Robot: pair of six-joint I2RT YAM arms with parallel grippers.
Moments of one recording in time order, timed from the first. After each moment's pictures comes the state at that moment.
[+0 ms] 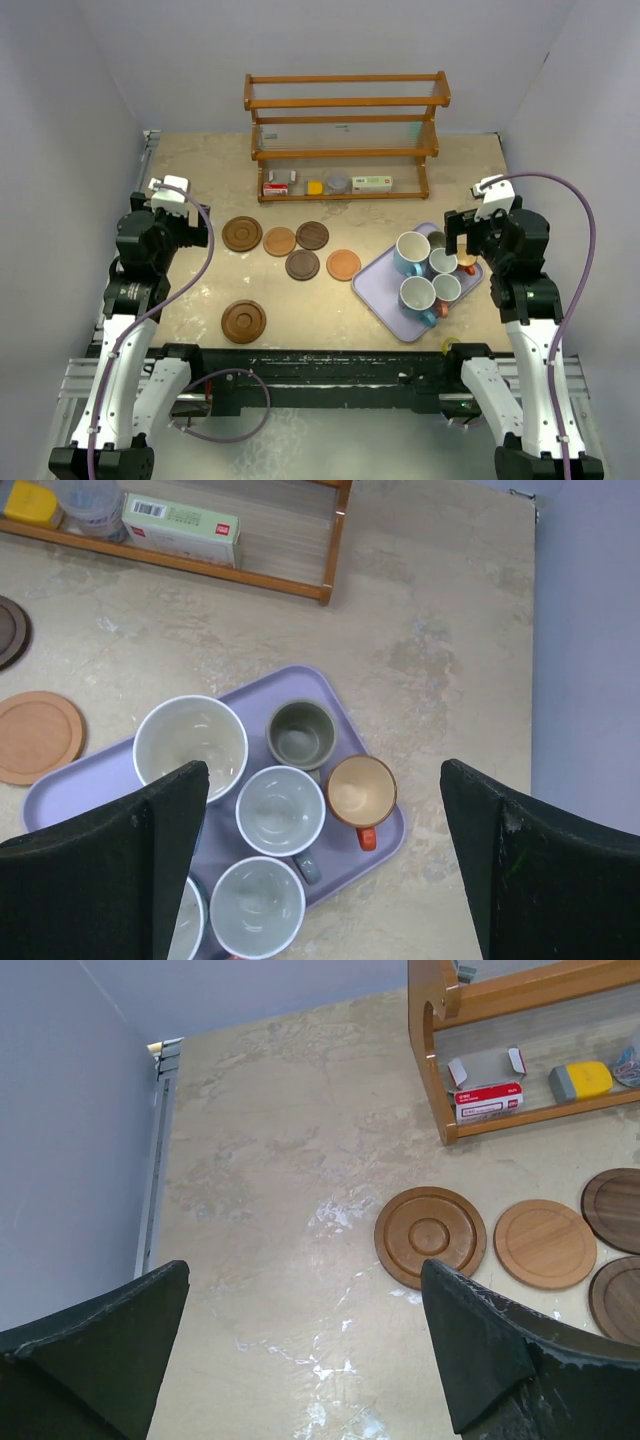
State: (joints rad) left arm -0.04 0.70 0.80 -0.34 -0.03 0.19; right arm 0.00 0.70 0.92 -0.60 -0.06 -0.22
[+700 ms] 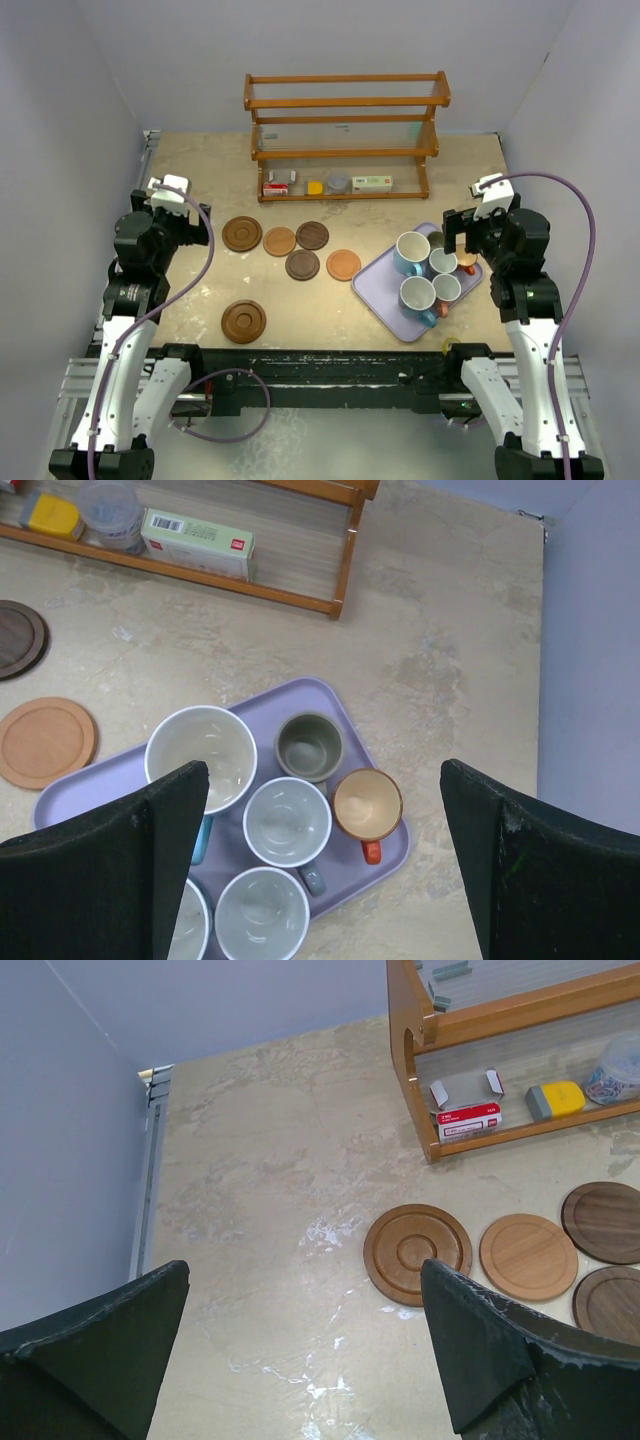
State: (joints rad) left arm -0.04 0.70 0.80 -0.30 0.02 0.19; right arm 0.00 0.71 0.92 -0.57 -0.10 -0.22
